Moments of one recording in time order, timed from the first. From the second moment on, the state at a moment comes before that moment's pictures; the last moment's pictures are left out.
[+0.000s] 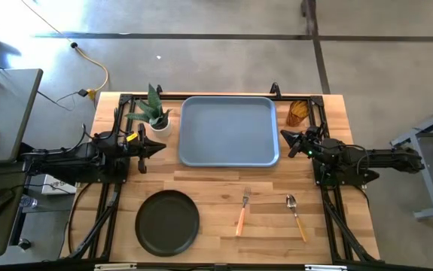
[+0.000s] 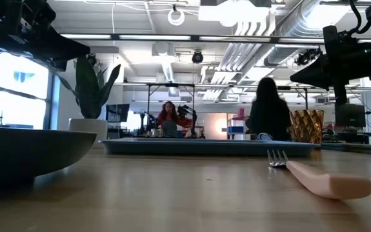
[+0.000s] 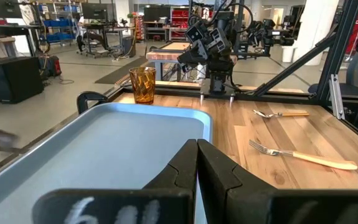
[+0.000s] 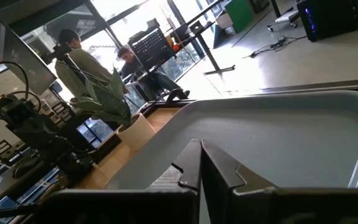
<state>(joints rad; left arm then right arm) 0.12 0.15 0.13 -0.03 -0.04 -0.01 -0.04 0.20 0.02 0.13 0.59 0.60</state>
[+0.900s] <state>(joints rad) 0.12 0.15 0.13 -0.03 -0.04 -0.01 -0.04 0.20 0.02 0.14 0.59 0.65</state>
